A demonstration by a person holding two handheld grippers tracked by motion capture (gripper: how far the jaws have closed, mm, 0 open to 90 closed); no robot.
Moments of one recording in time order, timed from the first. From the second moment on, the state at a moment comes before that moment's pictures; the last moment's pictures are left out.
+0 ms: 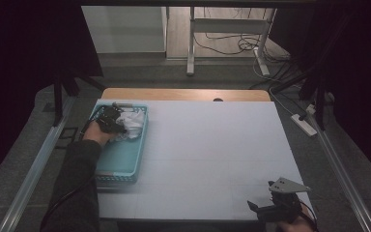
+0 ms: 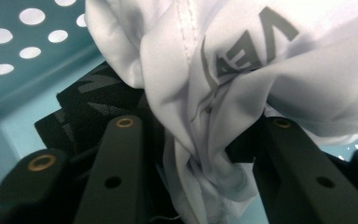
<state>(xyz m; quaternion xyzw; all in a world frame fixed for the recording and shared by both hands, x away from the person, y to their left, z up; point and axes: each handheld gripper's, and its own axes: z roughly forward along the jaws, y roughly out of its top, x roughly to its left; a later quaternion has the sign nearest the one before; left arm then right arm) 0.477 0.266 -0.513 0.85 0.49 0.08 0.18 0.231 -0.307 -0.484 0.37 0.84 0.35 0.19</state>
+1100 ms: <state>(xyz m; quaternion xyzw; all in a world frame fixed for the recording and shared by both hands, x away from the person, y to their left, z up) 0.449 0.274 -0.457 0.84 0.49 0.08 0.23 0.231 -0.307 -0.484 0.38 0.84 0.35 0.19</state>
